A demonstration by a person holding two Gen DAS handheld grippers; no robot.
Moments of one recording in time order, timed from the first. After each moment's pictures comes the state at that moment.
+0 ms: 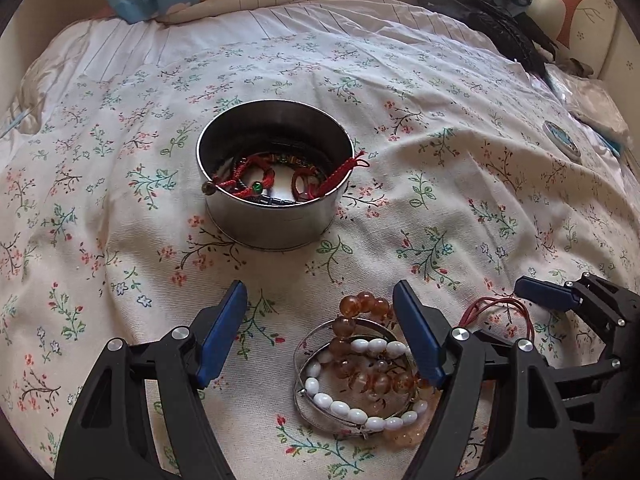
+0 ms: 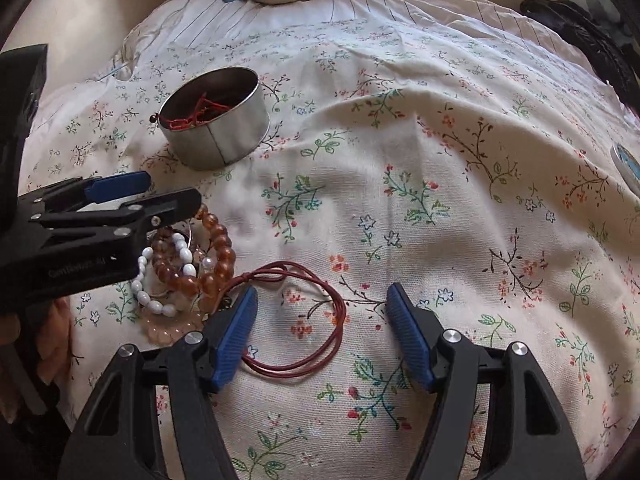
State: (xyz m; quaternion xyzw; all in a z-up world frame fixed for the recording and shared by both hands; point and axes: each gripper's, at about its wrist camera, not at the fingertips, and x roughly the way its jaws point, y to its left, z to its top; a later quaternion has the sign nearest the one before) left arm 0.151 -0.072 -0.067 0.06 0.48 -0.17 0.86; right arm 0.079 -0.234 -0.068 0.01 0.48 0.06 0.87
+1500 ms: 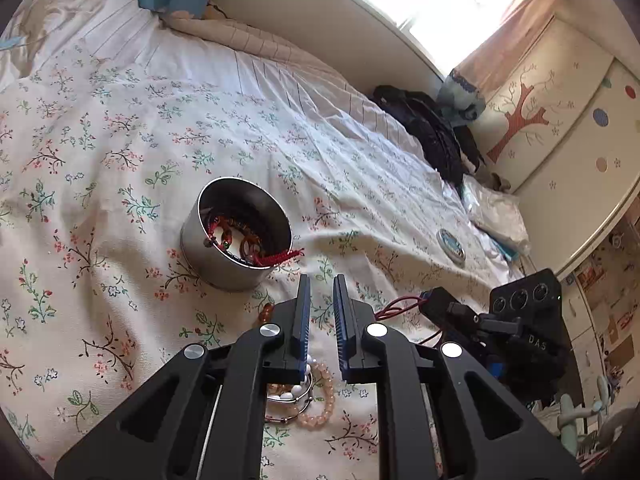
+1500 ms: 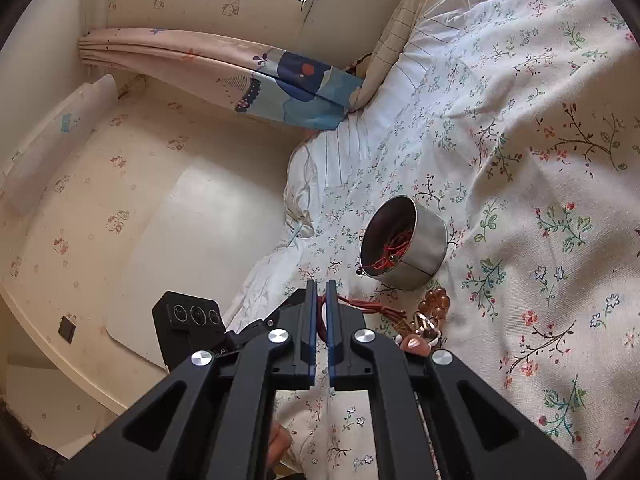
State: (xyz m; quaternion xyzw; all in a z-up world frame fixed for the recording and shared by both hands) left arm 0.135 -0.007 -0.009 -0.16 0.41 -0.30 0.85; right arm 0.079 -0.279 -0.027 0.43 0.30 0.29 0.80
